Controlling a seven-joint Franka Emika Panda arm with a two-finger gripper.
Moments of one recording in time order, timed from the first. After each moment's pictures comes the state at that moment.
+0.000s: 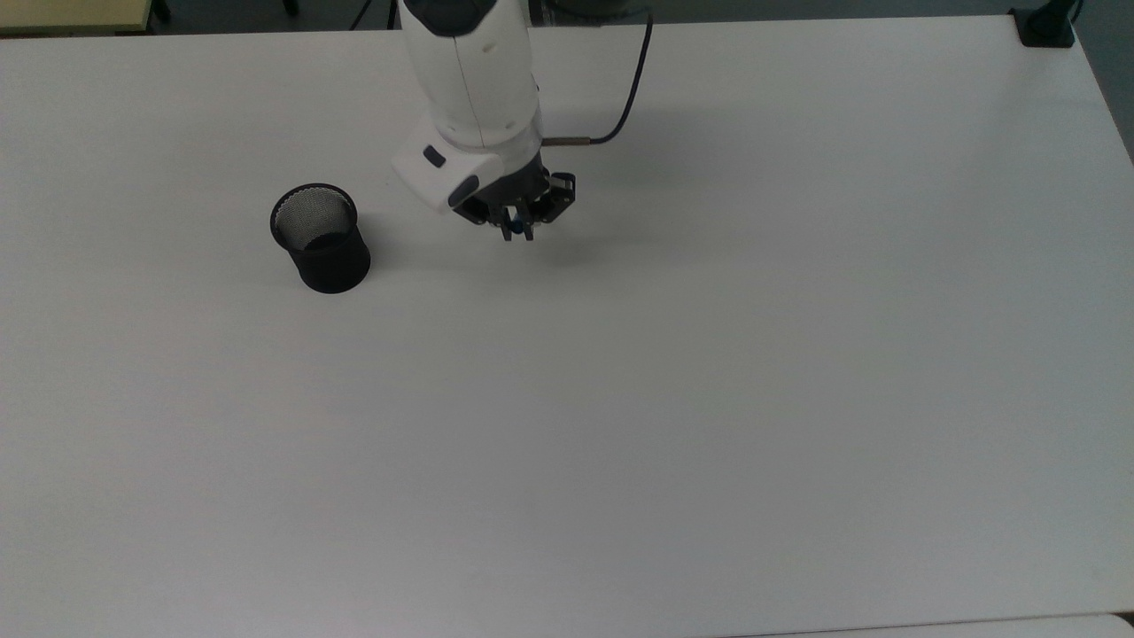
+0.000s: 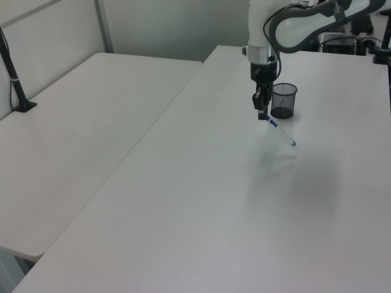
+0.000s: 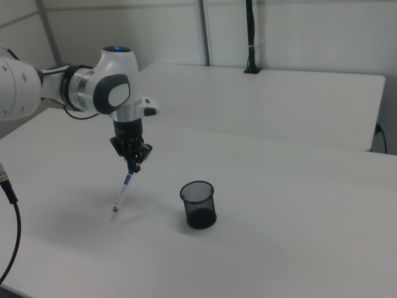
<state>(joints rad) 0.03 0.28 0.06 -1.76 0.06 1.99 0.05</state>
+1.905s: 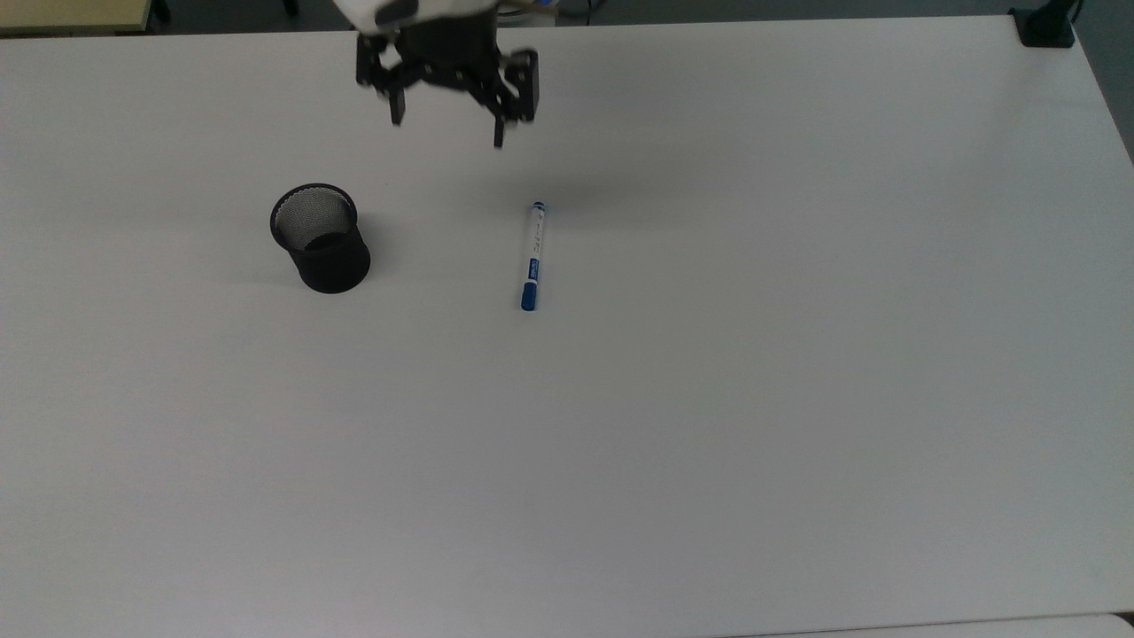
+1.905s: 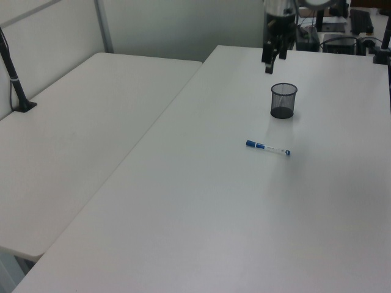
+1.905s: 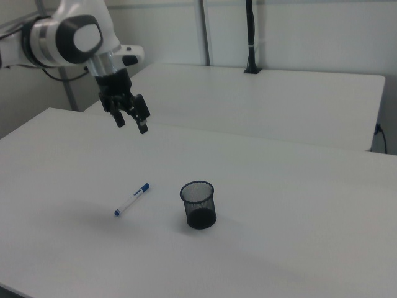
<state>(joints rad) 0.01 0.04 0.05 -1.71 -0.12 1.82 0.25</state>
